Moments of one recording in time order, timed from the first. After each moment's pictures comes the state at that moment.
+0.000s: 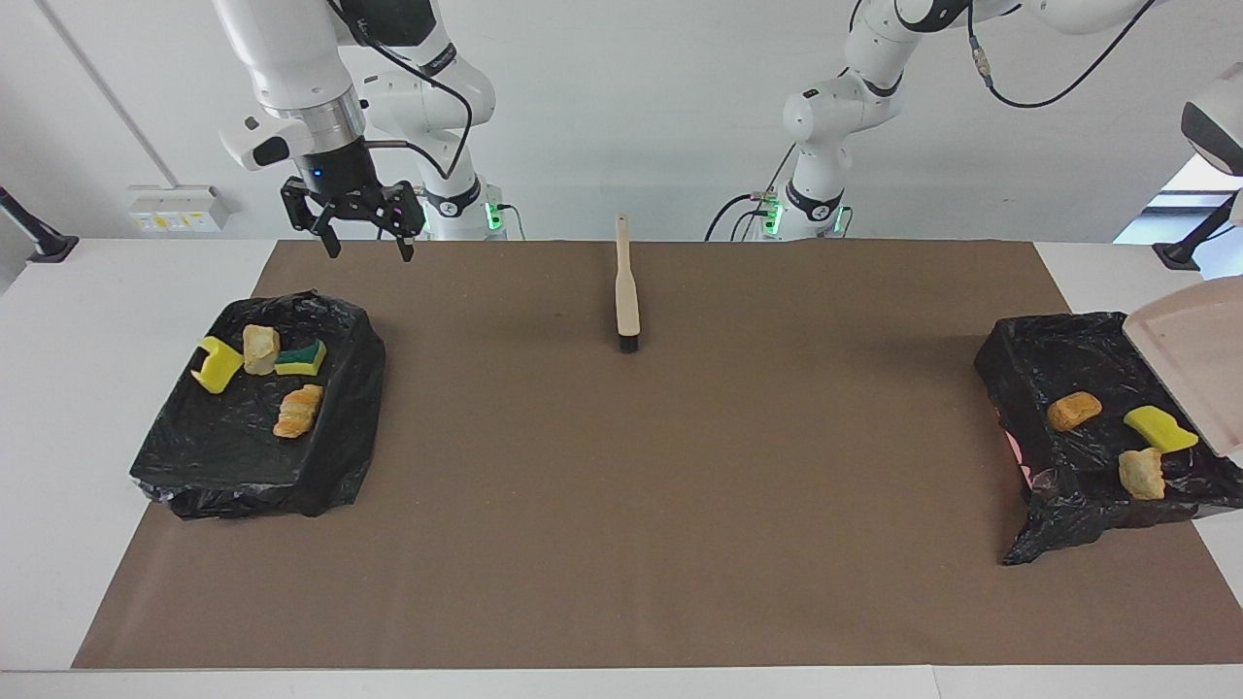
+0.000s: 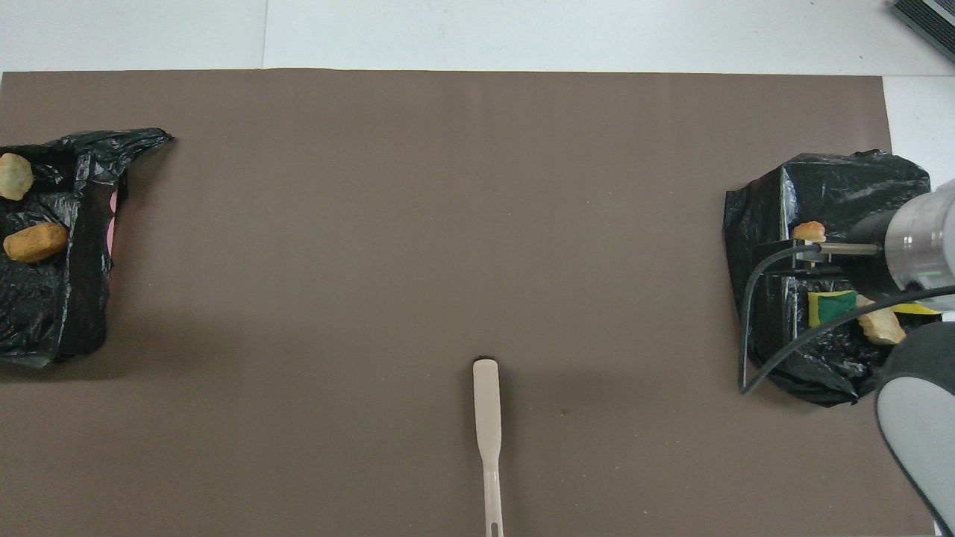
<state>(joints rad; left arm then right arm) 0.32 0.22 -0.01 -1.46 0.88 2.05 1.66 0.08 -0.13 0.00 -1.73 -0.04 1.67 0.15</state>
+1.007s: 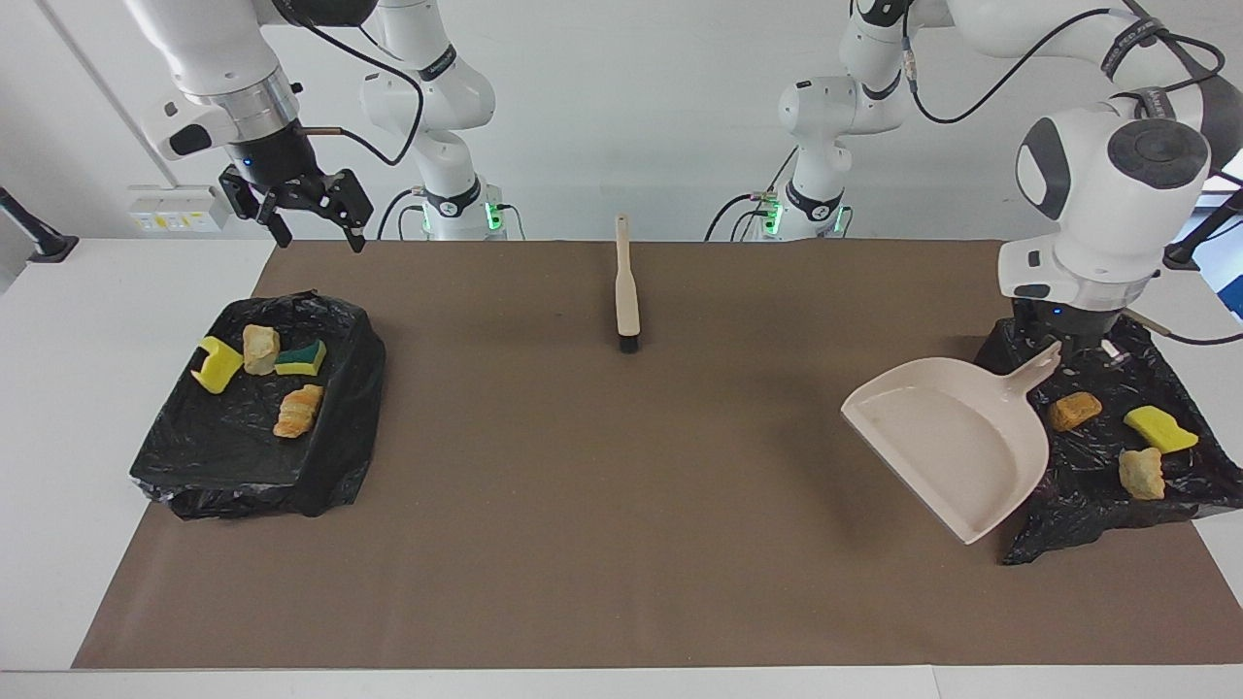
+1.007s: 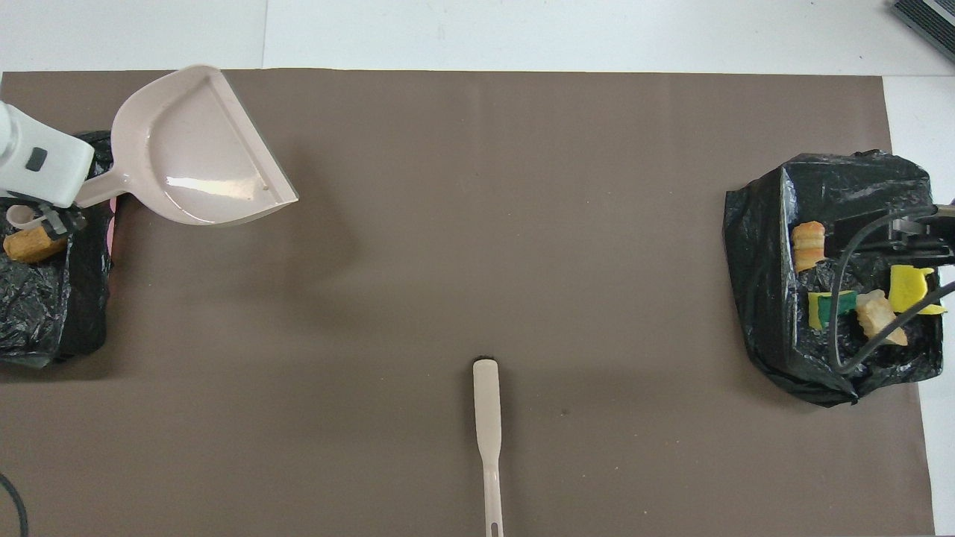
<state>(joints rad) -0.04 0.22 -0.02 -1.54 0.24 1.75 0.97 0.01 -0.05 -0.01 -1.58 0.02 1.56 0.13</state>
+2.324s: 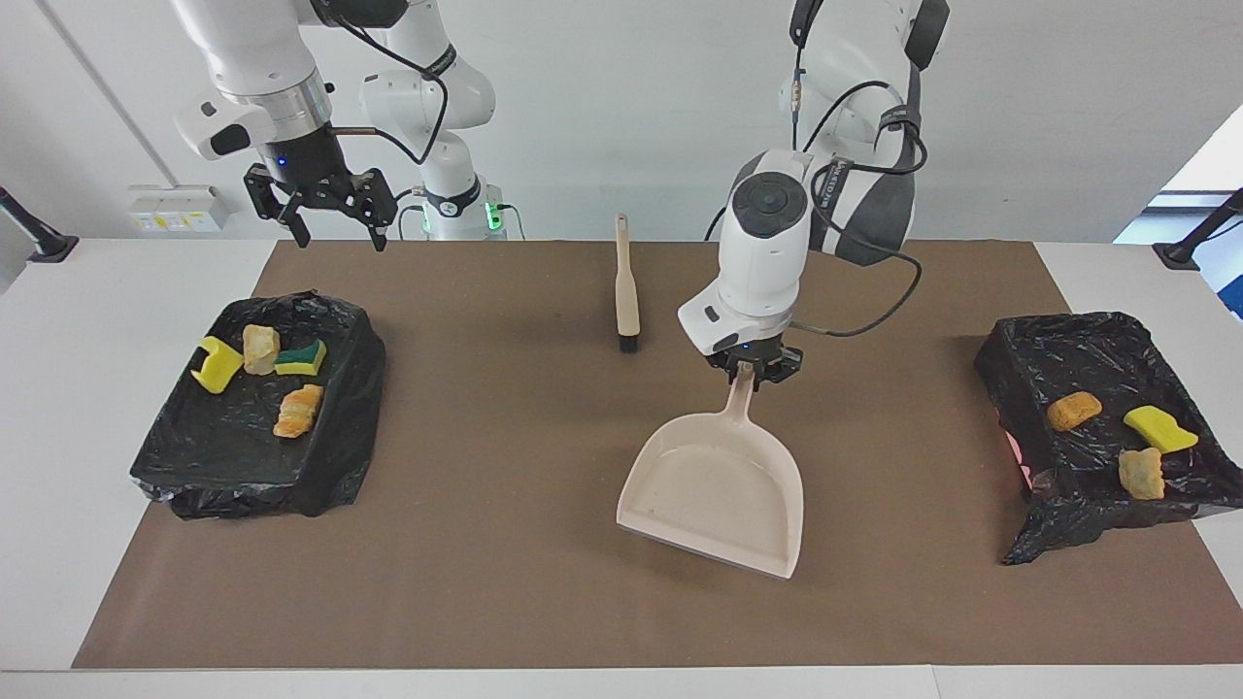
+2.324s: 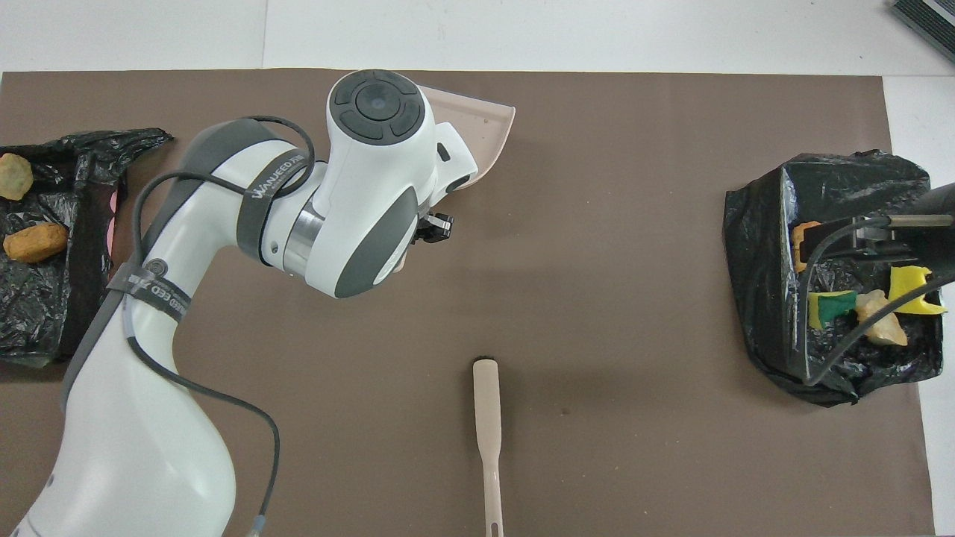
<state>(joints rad) -0.55 0.52 -0.03 -1.28 0.05 1.73 -0.28 0.05 -0.05 0.00 -1.58 -0.02 1.56 0.13</state>
